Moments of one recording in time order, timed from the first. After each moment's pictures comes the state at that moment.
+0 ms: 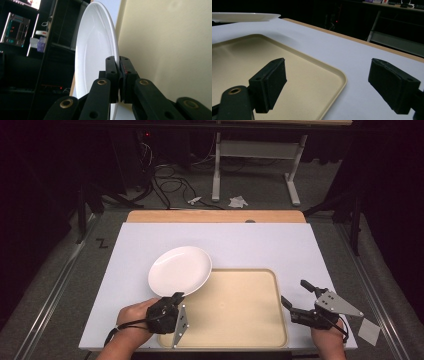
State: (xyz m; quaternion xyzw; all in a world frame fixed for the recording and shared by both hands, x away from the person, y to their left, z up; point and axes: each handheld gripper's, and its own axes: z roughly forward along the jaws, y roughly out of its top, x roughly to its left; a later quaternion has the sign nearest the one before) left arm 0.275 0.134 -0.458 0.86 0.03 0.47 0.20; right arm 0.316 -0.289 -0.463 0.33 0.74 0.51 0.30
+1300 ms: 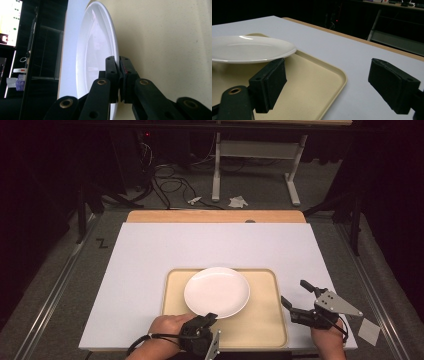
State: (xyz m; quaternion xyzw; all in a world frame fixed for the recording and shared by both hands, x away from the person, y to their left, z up) left arm 0.250 0.063 -0.477 0.87 -0.09 0.42 0.23; right arm 0.317 -0.289 -0.464 0.33 0.74 0.51 0.30
